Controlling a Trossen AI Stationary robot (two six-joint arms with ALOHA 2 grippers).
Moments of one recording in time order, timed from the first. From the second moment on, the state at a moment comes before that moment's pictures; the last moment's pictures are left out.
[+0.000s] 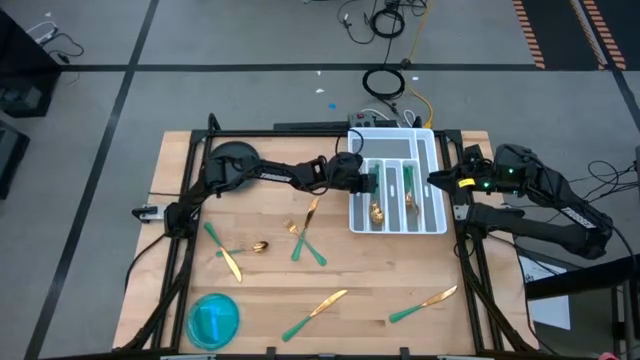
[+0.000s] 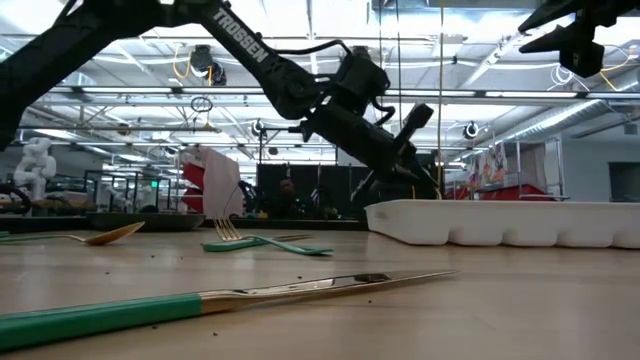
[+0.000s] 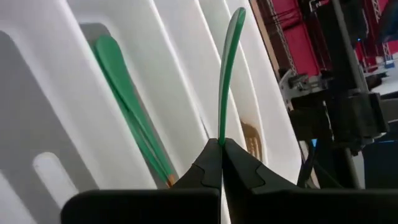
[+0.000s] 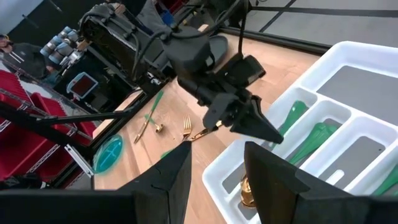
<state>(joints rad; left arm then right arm) 0.24 2.26 1.57 0.21 0.13 -1.02 -0.42 0.40 0.81 -0.78 -0.16 0.60</state>
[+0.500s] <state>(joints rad) 0.24 2.32 1.57 0.30 0.17 -1.06 -0.42 0.40 0.81 -0.79 -0.16 0.59</state>
